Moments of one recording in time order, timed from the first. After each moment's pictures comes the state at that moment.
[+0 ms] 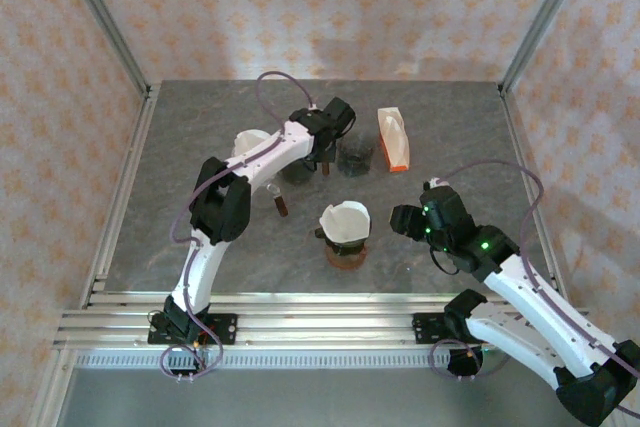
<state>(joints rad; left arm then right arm) -0.60 2.21 1.99 -1.00 -0.39 -0.54 0.59 0.74 0.69 -0.77 0.11 0.70</state>
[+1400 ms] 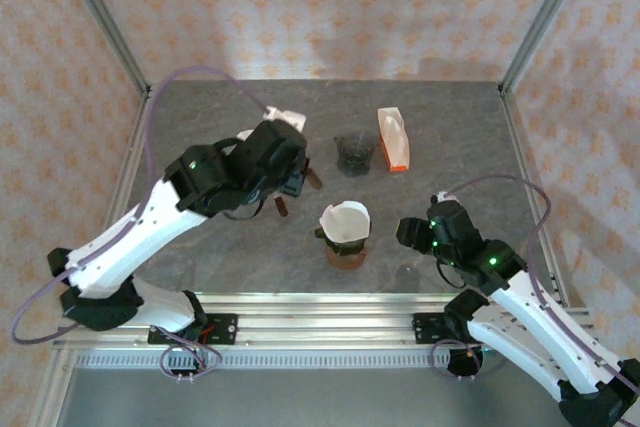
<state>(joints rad) -0.94 1.35 1.73 -1.22 -0.42 -0.50 0.59 0.61 0.61 -0.83 0.11 0.73</state>
